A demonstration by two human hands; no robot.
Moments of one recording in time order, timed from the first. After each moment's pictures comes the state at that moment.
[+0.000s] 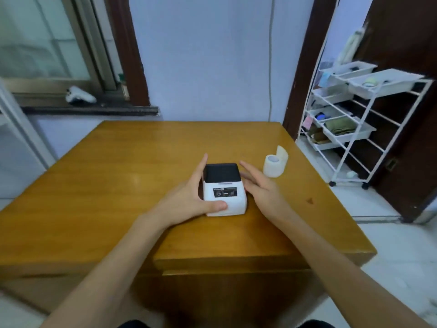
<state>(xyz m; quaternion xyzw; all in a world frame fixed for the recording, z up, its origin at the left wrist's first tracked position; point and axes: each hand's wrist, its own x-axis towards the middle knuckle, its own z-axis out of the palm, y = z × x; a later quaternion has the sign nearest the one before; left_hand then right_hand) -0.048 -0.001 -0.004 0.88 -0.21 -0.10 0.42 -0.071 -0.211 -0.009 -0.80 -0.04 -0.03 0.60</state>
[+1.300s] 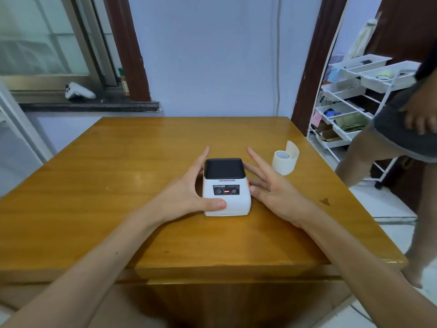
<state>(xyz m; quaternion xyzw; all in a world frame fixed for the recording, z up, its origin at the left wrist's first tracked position) -0.034 0.003 -0.009 0.86 -0.22 -0.11 0.45 -0.064 -0.229 -0.011 -0.81 -0.14 0.05 0.56</state>
